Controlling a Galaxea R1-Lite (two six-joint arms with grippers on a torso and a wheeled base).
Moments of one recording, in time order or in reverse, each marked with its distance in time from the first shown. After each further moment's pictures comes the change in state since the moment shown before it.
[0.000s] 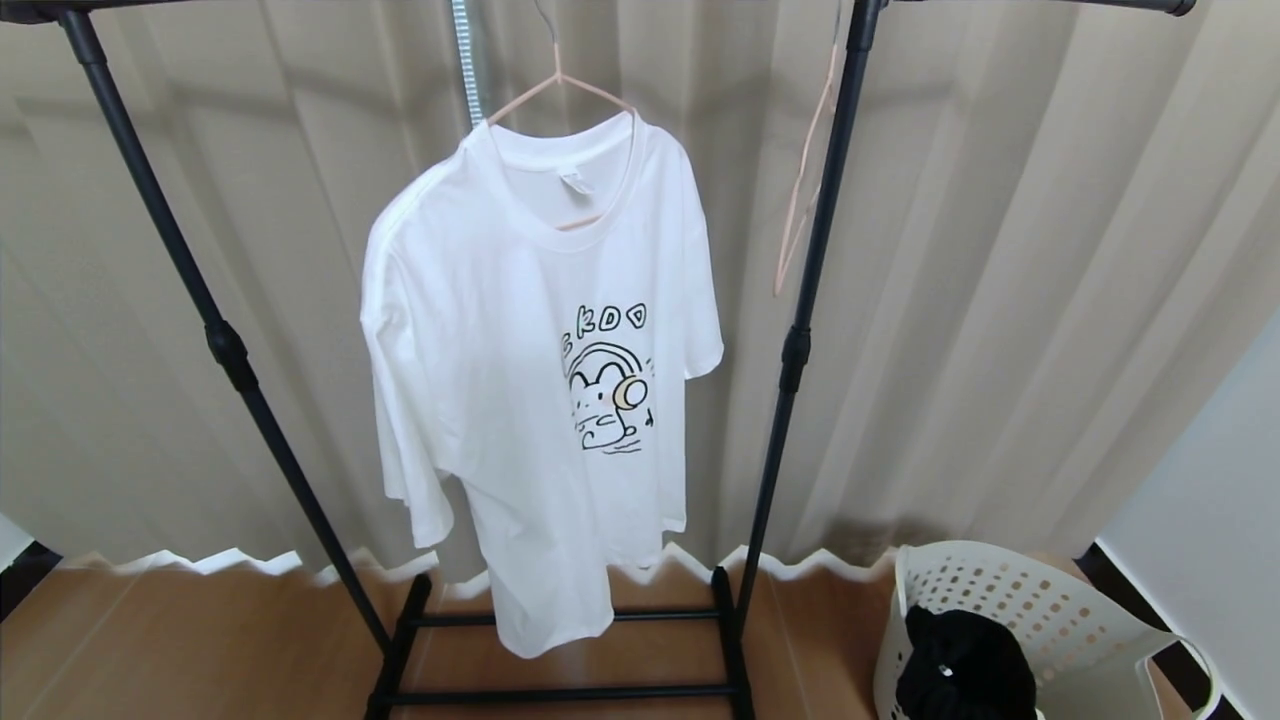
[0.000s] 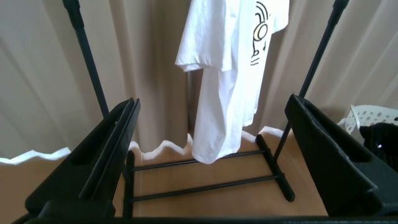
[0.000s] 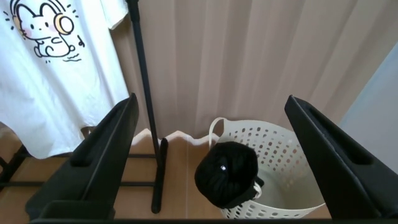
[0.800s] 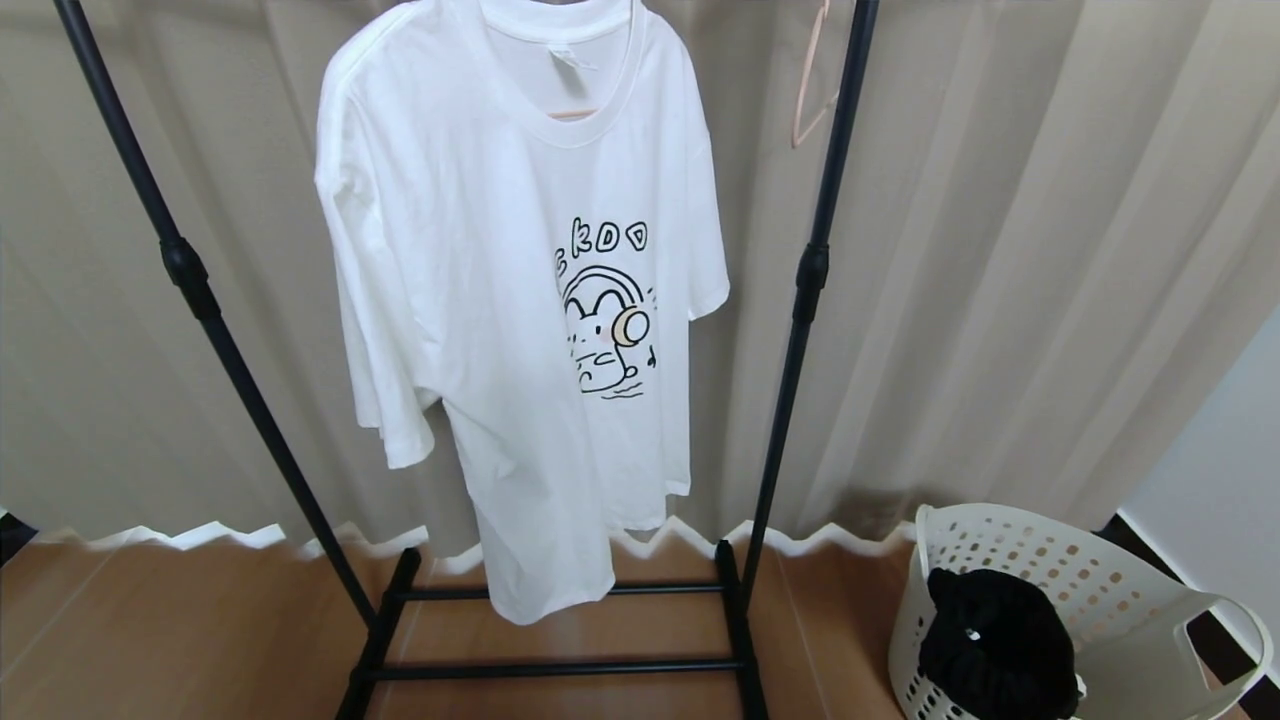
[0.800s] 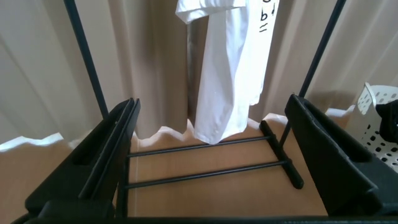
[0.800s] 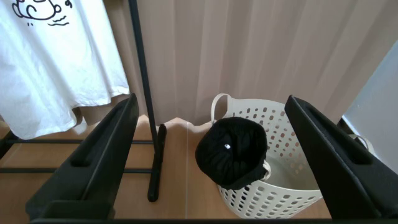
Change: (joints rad) left arm 0.000 0.000 0.000 -0.001 0.000 0.000; right arm 0.000 0.000 0.000 -0.001 0.000 -0.001
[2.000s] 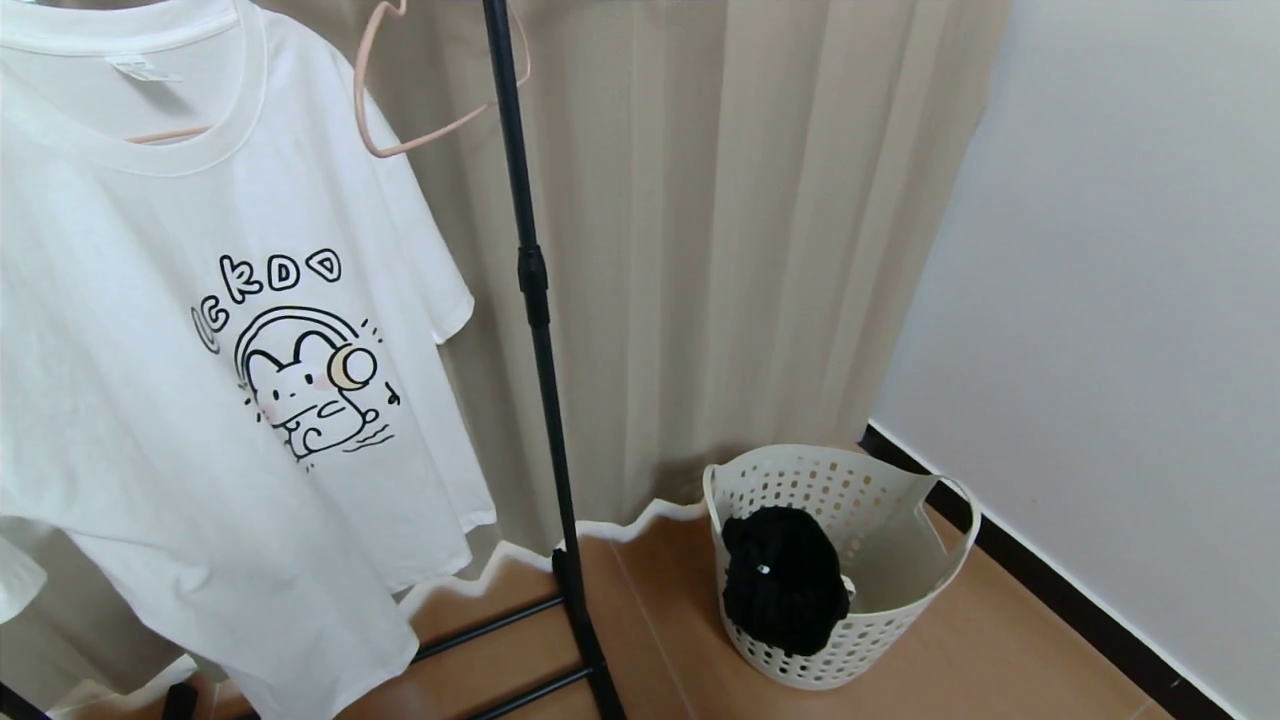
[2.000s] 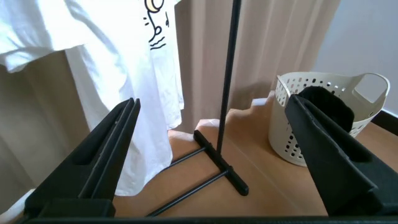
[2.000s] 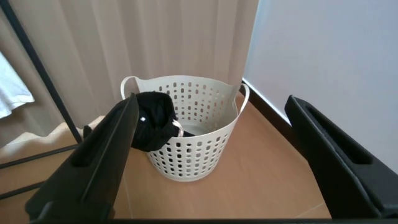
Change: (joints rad) left arm 0.000 0.000 0.000 0.002 0.000 0.000; right arm 0.000 0.000 0.000 0.000 0.000 0.000
